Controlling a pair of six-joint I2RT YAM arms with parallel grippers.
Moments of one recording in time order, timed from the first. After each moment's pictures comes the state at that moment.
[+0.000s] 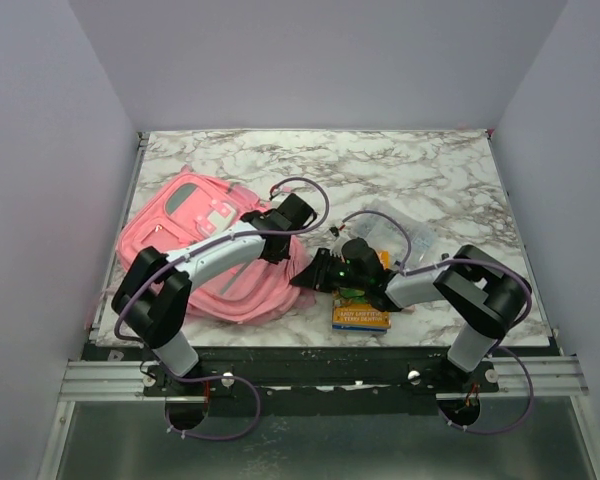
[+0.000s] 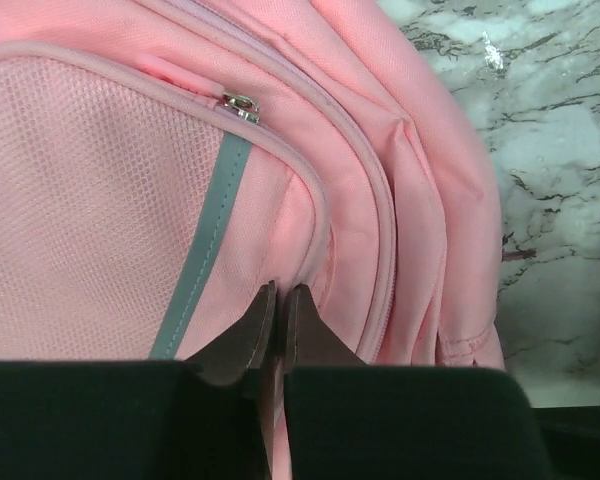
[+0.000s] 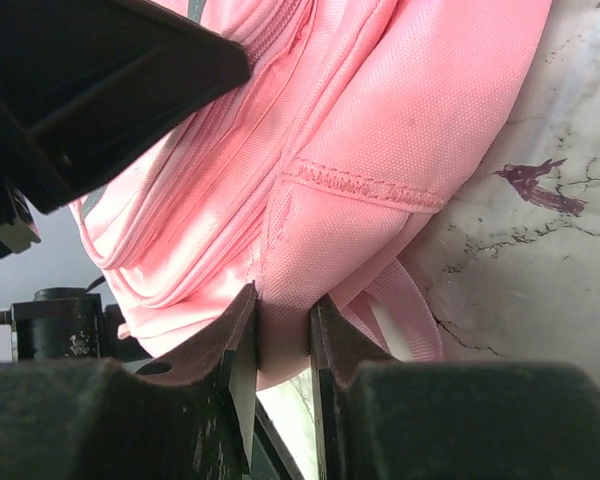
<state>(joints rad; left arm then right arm) -0.71 1.65 1.15 -0.66 -0.40 -0.51 0.84 1.72 0.59 0.72 -0.28 0.95</state>
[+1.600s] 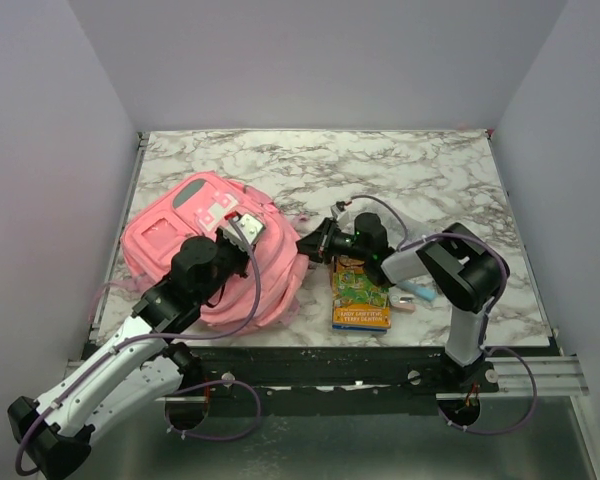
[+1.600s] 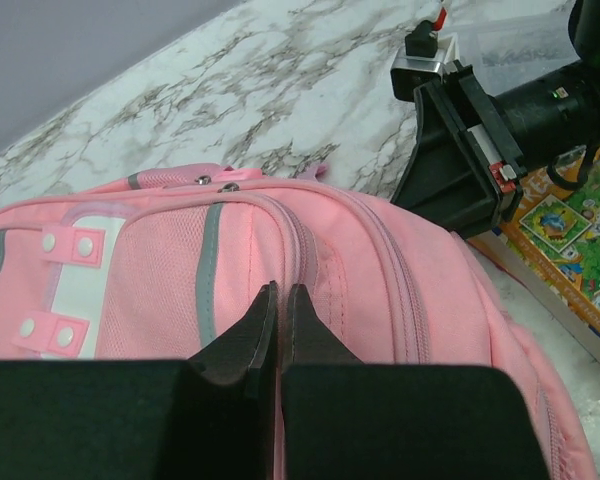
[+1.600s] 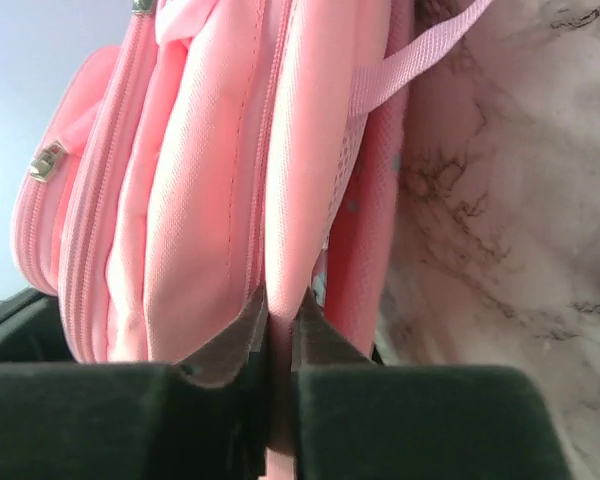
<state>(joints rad) -0.69 0.68 0.66 -0.21 -0.11 0.18 0.65 1.91 0.75 0.99 -0.61 1.37</state>
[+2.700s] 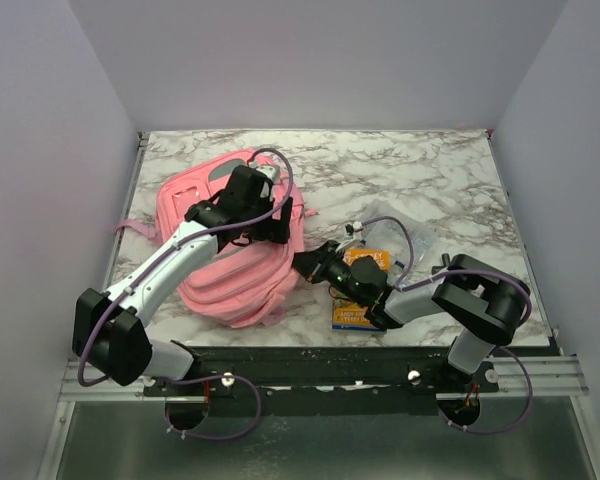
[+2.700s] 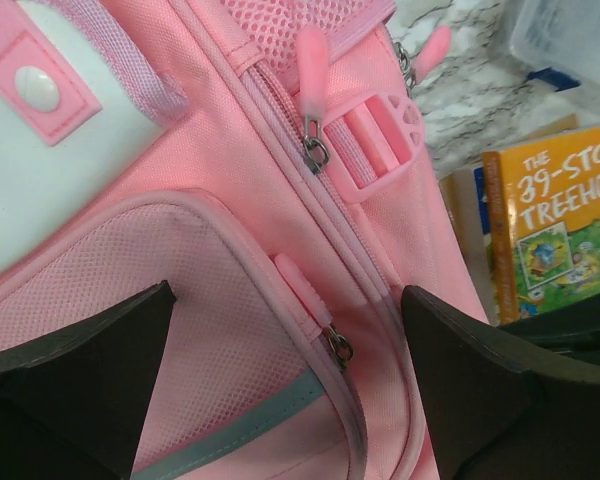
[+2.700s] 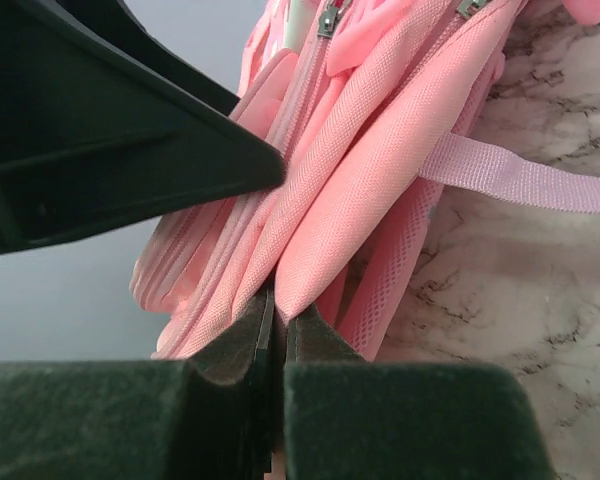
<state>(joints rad) -0.51 1.35 1.17 -0.61 0.04 -0.27 0.97 1.69 0.51 1.21 0.16 0.91</state>
